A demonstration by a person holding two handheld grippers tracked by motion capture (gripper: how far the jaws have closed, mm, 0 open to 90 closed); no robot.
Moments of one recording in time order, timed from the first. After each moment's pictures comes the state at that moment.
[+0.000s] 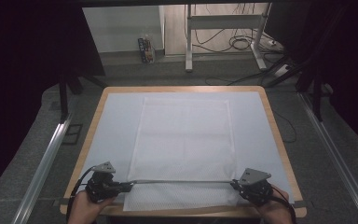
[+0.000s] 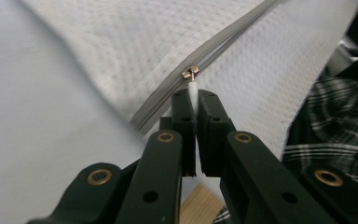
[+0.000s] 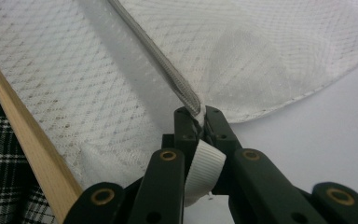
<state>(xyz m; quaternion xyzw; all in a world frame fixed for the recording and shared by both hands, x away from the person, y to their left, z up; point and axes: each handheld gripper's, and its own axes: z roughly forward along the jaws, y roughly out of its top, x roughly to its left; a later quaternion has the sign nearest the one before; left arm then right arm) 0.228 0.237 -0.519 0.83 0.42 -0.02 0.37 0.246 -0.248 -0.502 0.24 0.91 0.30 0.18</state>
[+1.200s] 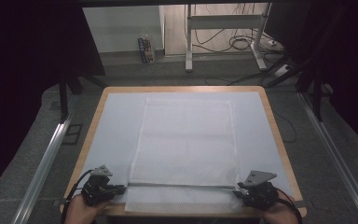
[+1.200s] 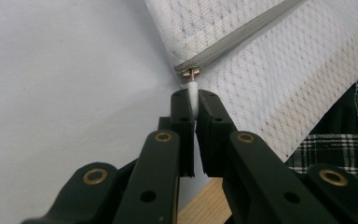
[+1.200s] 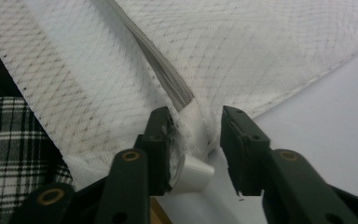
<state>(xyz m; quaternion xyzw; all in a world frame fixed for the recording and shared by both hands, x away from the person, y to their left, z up) 0.221 0.246 -0.531 0.83 0.45 0.00 0.33 0.241 -0.263 -0.506 0.27 0.91 0.29 0.13</state>
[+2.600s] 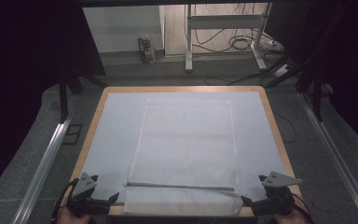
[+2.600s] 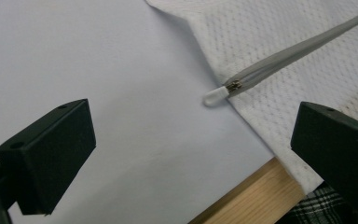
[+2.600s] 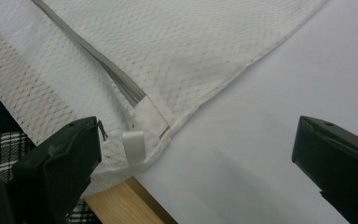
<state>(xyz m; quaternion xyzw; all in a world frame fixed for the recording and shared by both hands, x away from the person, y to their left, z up) 0.178 0.265 -0.523 0.79 0.46 0.20 0.36 0.227 -0.298 -0.498 0.35 0.85 0.36 0.16</state>
